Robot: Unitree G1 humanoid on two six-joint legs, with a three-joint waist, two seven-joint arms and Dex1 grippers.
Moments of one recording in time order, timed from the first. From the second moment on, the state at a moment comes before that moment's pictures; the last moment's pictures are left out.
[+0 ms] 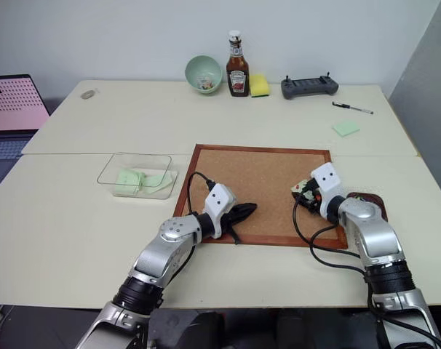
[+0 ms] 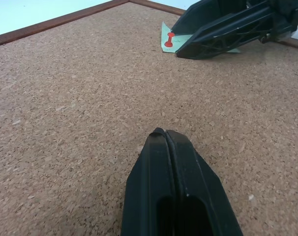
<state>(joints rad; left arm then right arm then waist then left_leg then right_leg) -0.38 0.23 -0.27 0.09 -0.12 0.28 -0.67 -0.44 -0.50 0.06 0.07 0.20 0.54 0.57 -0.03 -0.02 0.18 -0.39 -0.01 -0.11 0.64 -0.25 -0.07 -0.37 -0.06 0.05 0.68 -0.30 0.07</state>
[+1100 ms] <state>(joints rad) -0.37 0.23 -0.27 0.08 -0.11 0.28 -0.67 -0.44 -0.51 0.04 -0.05 0.21 0.54 0.63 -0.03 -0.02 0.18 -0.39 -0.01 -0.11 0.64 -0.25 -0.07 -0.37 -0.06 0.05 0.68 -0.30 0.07</state>
